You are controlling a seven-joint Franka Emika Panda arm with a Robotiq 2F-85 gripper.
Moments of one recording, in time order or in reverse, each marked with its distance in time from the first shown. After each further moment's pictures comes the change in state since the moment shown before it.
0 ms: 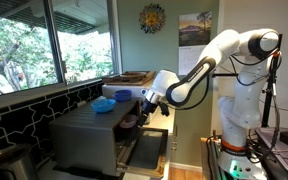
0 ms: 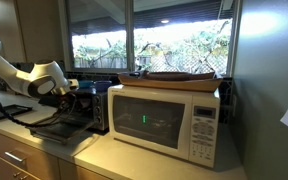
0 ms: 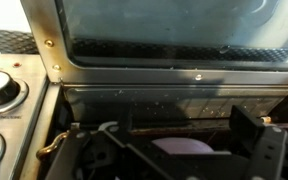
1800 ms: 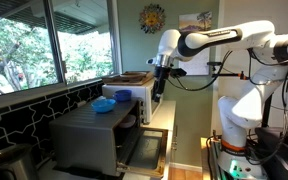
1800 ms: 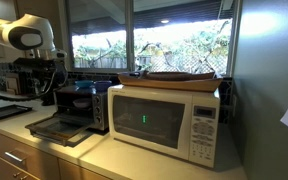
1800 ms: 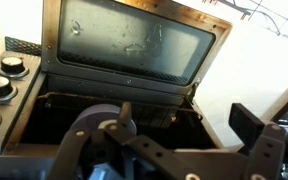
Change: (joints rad) arm -0.005 -0.343 -0.033 0.266 0.021 -0.862 -0.110
